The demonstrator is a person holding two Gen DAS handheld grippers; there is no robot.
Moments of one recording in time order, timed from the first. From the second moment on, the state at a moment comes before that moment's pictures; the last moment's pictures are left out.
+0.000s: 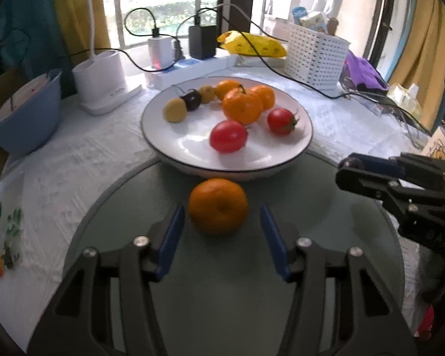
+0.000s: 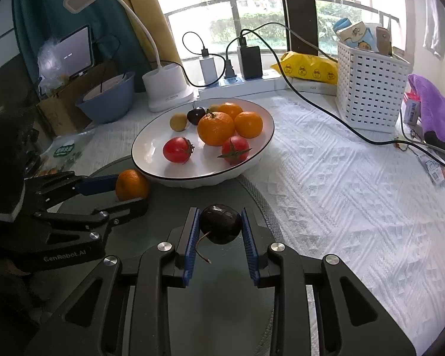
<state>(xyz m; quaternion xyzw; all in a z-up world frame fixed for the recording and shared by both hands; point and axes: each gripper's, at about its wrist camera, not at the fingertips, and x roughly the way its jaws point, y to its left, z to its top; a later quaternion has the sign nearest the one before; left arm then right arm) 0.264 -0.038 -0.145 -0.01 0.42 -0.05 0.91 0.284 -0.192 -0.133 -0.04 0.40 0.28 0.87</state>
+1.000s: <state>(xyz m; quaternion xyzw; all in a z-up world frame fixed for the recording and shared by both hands) 0.240 -0.022 -0.111 -0.05 0.38 -0.06 0.92 0.267 -0.186 -0.109 -0.05 0.37 0.29 0.88</state>
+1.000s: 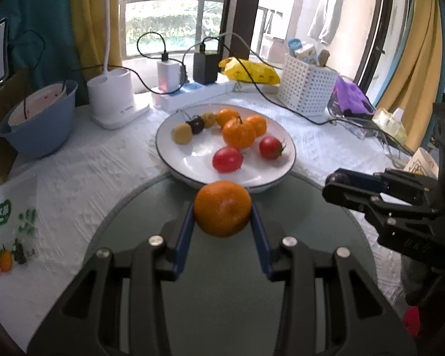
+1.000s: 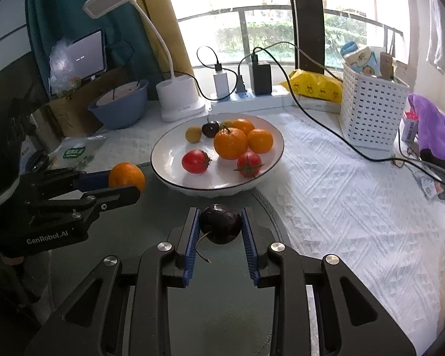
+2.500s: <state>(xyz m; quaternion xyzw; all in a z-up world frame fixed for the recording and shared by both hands) 0.312 0.002 -0.114 -0.06 0.38 -0.06 0.92 0.327 -0.147 -0.122 -0.06 0.39 0.32 0.86</state>
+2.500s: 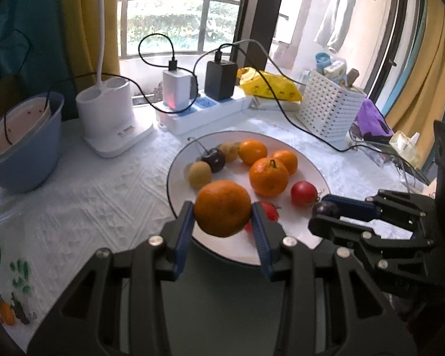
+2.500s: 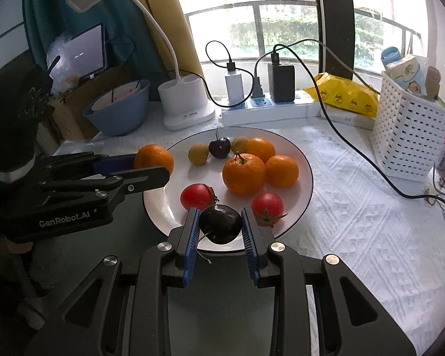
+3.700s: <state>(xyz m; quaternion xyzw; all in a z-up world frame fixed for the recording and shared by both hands) 0.296 0.010 -0.099 -0.08 0.37 -0.06 0.92 0.312 -0.146 -0.104 -0.07 0.38 0.31 0.87</state>
